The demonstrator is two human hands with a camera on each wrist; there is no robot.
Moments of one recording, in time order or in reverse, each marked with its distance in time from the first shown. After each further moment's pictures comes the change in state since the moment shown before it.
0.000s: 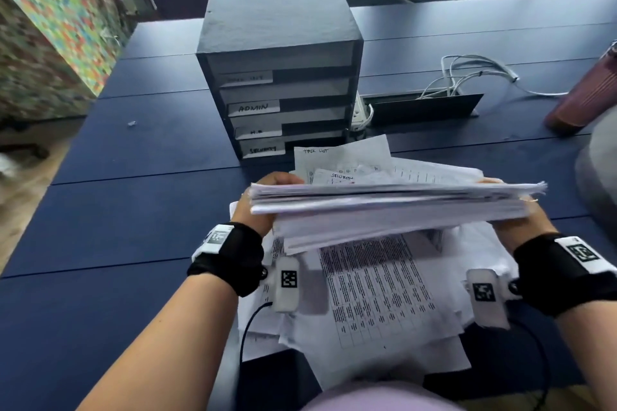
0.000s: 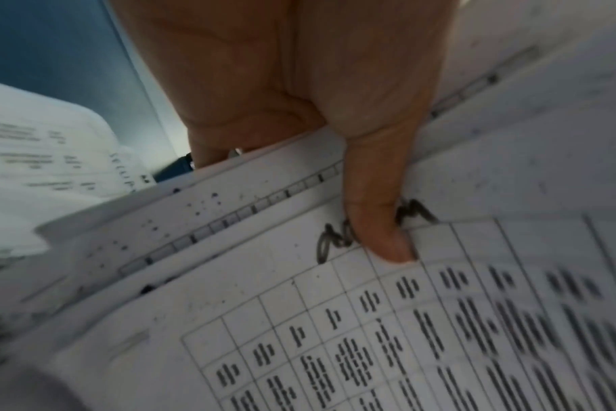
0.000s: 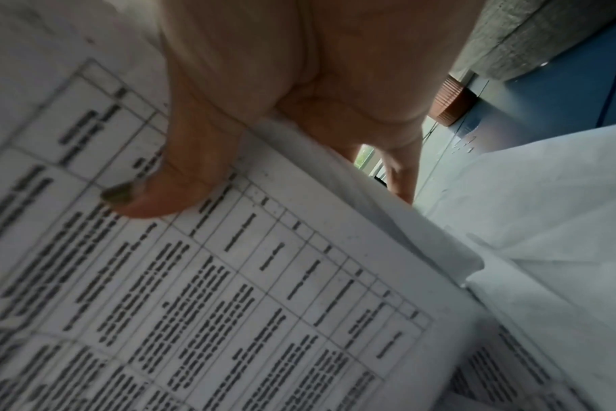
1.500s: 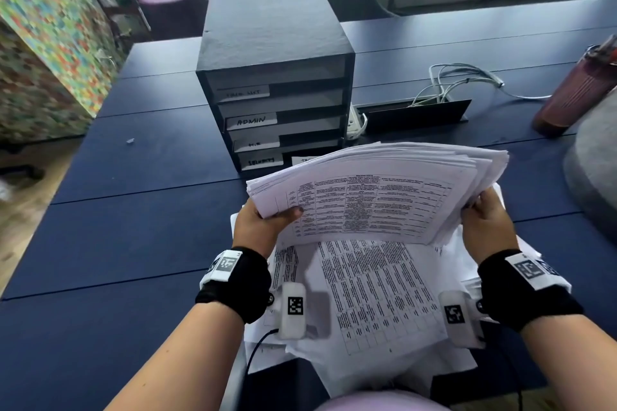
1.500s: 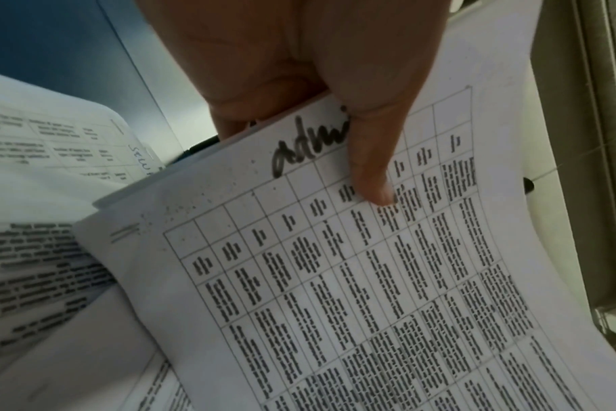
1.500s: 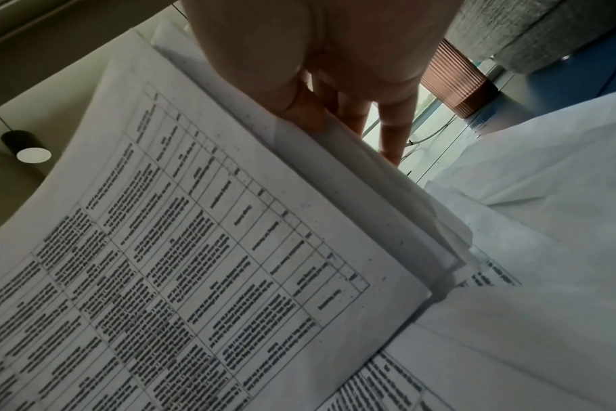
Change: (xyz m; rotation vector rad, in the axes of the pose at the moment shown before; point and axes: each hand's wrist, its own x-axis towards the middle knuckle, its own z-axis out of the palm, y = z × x) left_hand -0.011 -0.018 0.002 -0.129 0.199 0.013; right_hand -0.019 0.034 0.021 -0.530 0.370 -0.090
